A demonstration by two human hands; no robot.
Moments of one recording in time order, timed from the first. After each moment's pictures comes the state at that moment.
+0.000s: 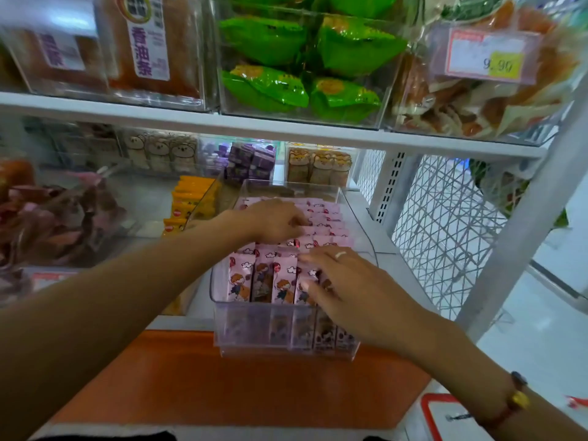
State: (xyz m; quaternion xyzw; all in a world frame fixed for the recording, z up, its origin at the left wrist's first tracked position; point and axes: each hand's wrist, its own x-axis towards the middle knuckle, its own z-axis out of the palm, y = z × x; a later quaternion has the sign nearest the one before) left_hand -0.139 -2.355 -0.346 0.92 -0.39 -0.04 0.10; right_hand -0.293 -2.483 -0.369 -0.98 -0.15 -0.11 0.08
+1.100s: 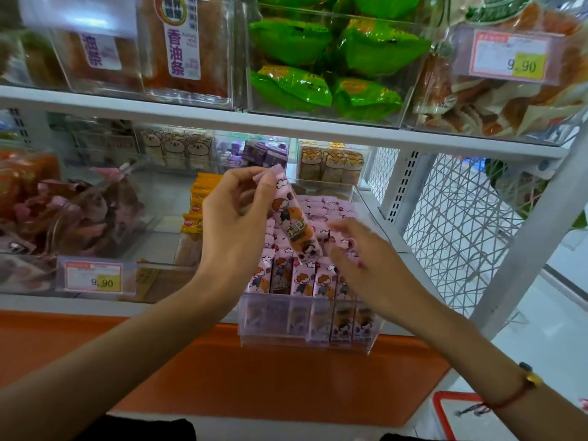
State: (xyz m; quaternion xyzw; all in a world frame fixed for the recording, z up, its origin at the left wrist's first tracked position) left_hand -0.257 -2.301 -0.337 0.62 -0.17 0.19 0.74; right_hand -0.294 -2.470 -0.355 -0.94 -0.08 -0.14 0.29
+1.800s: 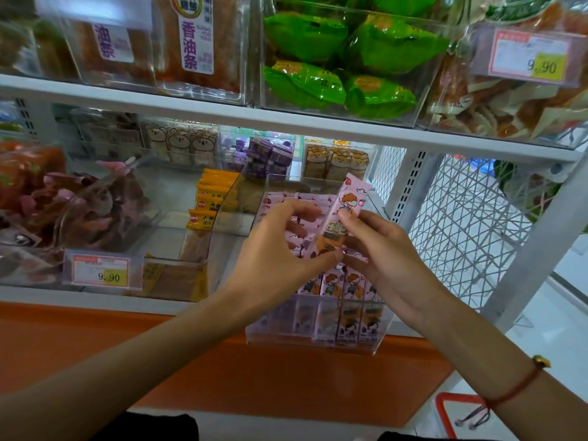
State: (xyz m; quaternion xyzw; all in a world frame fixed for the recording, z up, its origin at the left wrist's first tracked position) left_hand -0.258 -2.305 -0.363 0.79 -0.27 0.11 0.54; right_hand -0.285 -2.457 -0.345 -0.67 0.03 -0.07 0.73
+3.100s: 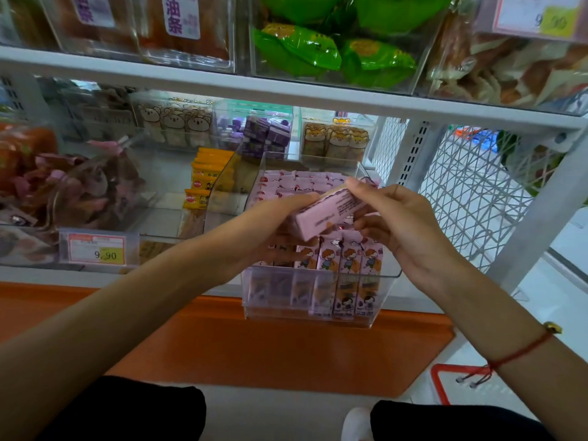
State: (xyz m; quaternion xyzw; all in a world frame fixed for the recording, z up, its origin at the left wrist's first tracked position) left_hand -0.244 -2.298 -0.350 0.69 -0.16 -0.26 0.66; right_hand -0.291 -2.474 -0.336 -0.68 0.05 -0.13 0.72
